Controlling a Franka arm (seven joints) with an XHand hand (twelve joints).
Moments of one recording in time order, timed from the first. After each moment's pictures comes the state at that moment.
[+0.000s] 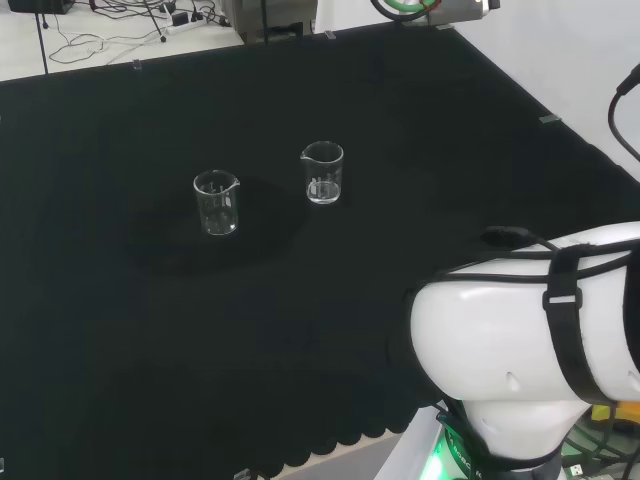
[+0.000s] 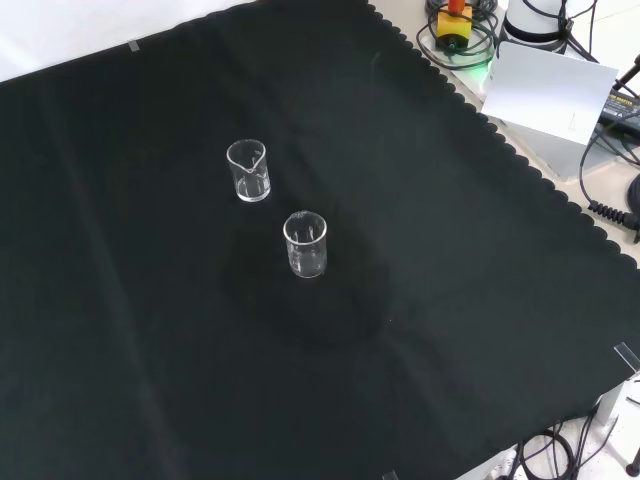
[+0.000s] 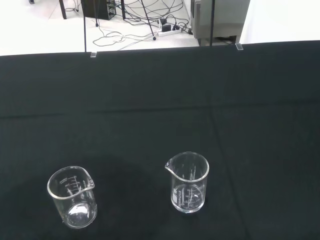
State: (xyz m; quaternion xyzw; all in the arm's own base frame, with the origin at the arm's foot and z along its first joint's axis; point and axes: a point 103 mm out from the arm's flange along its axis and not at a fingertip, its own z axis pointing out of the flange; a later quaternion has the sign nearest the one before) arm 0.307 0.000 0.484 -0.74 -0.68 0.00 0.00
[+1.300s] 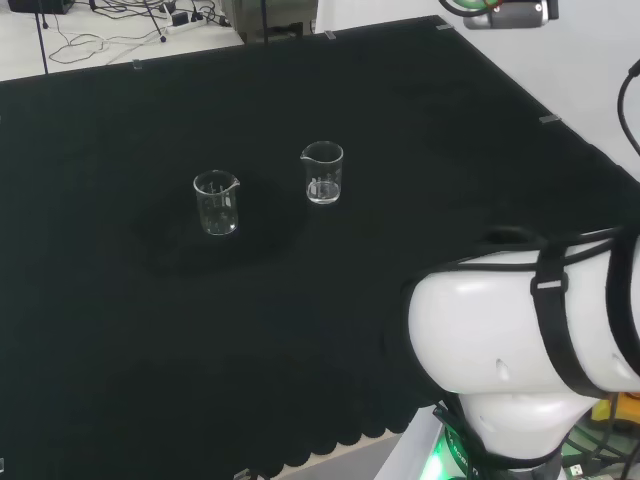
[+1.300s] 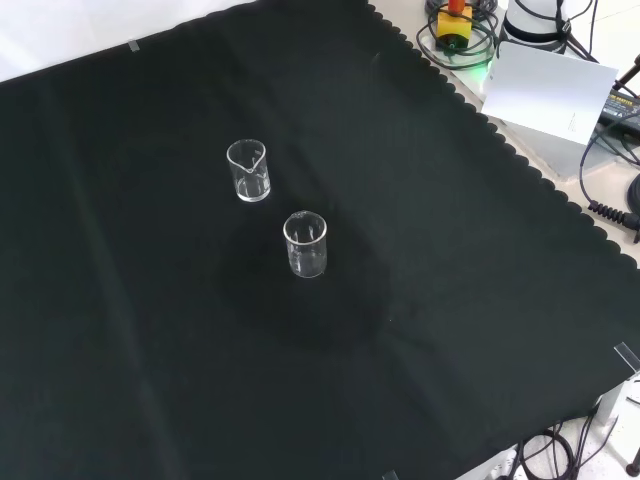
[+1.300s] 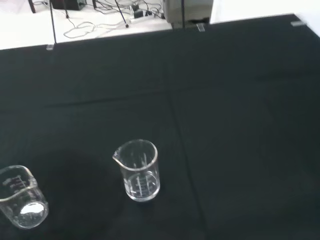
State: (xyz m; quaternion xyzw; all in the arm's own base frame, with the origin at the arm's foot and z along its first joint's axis) arm 0.315 -0.086 0.455 -0.77 -0.64 0.00 0.04
